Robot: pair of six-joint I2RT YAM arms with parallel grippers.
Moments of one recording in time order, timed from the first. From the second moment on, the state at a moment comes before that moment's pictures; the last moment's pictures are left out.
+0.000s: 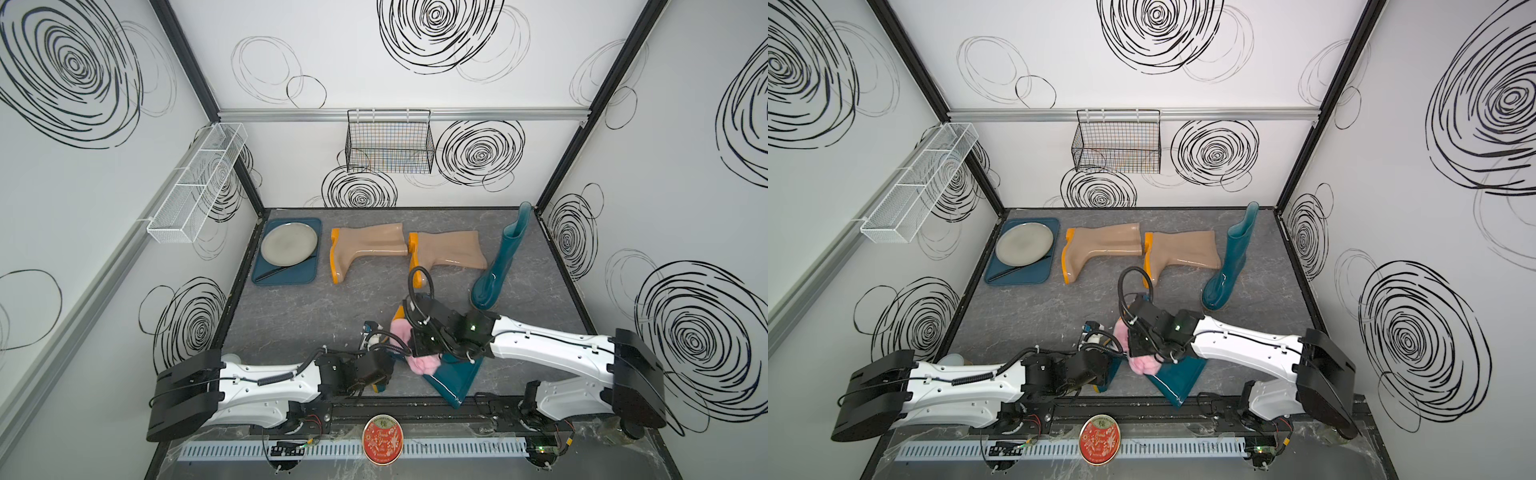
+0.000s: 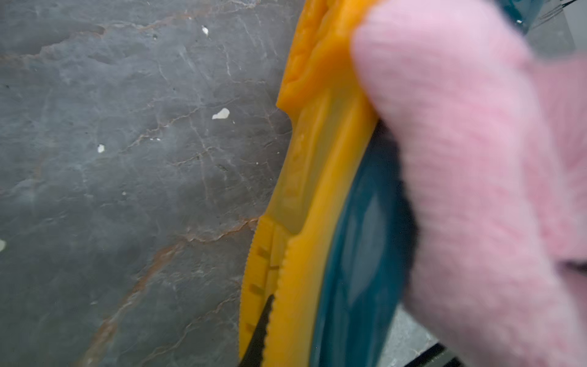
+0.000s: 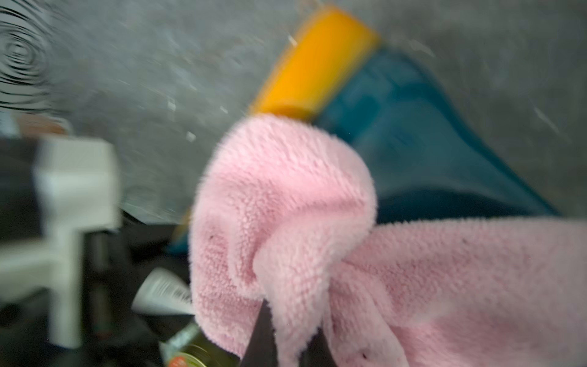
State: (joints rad) left arm -1.24 1.13 0.40 -0.22 -0.35 -1.07; right arm 1.09 1.40 0.96 -0.50 -0.05 0.83
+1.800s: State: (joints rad) left arm -1.26 1.17 0.42 -0.22 -0.38 -1.11; right arm 1.05 1.00 0.47 -0.71 0.01 1.00
